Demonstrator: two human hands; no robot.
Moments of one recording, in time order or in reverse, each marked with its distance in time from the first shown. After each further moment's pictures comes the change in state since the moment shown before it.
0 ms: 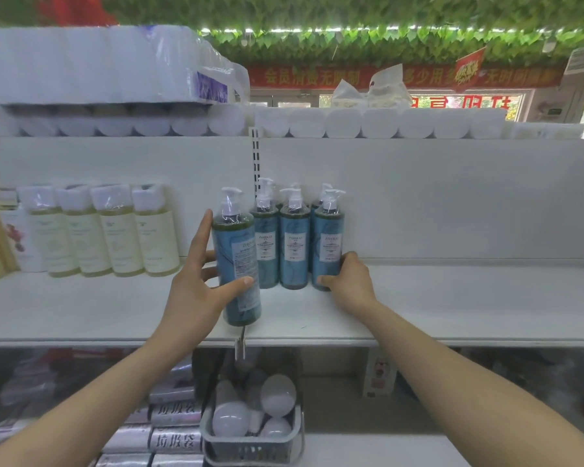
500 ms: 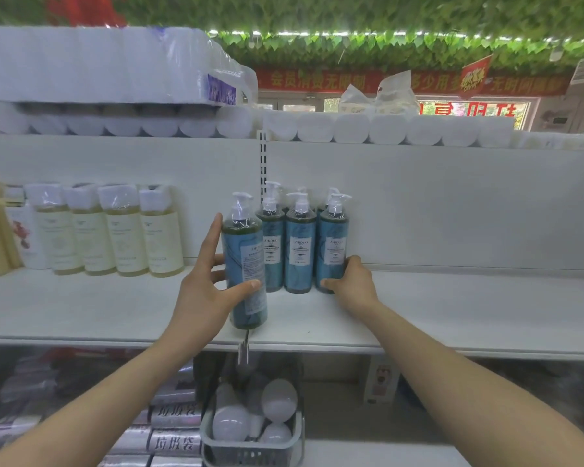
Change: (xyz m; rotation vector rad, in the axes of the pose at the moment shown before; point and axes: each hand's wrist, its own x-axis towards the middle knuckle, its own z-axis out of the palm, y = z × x) left_hand 0.001 0.003 0.003 0.014 -0.034 -0.020; right_hand 0.012 0.001 0.005 -0.004 -0.011 0.002
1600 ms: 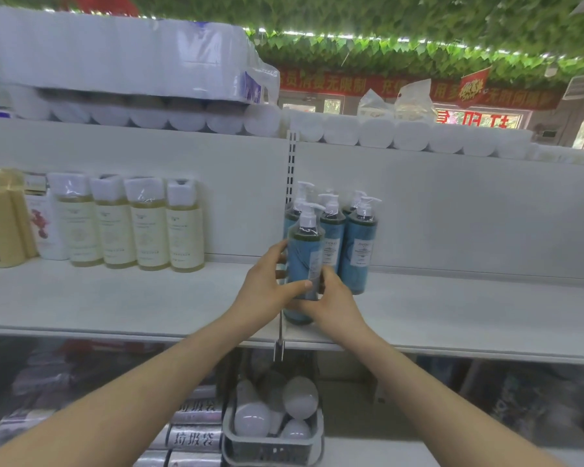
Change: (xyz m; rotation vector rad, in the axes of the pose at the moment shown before) left_hand 0.031 -0.023 0.017 -0.053 -0.228 -0.017; right_hand -0.090 -0.067 0.054 0.273 -0.177 -0.212
